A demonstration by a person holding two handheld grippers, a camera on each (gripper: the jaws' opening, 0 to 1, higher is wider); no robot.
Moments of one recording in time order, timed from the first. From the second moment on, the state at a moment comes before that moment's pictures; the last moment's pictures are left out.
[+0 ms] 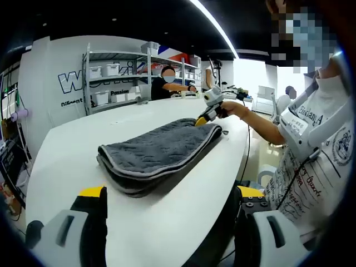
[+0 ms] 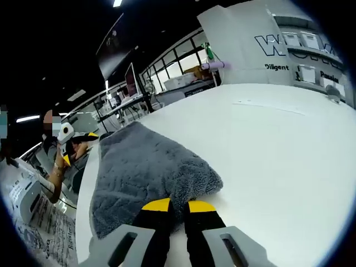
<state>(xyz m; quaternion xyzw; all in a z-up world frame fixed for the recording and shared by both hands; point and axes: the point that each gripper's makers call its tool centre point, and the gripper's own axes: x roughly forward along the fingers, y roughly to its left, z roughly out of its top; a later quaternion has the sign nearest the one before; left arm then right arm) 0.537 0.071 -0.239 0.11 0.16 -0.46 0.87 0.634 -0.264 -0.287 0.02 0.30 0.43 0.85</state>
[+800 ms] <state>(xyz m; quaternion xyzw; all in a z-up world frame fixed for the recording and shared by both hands) 0.537 0.076 -0.245 0.10 0.17 -0.46 0.87 0.636 -0.426 -0.289 -0.08 0.35 0.36 0.86</state>
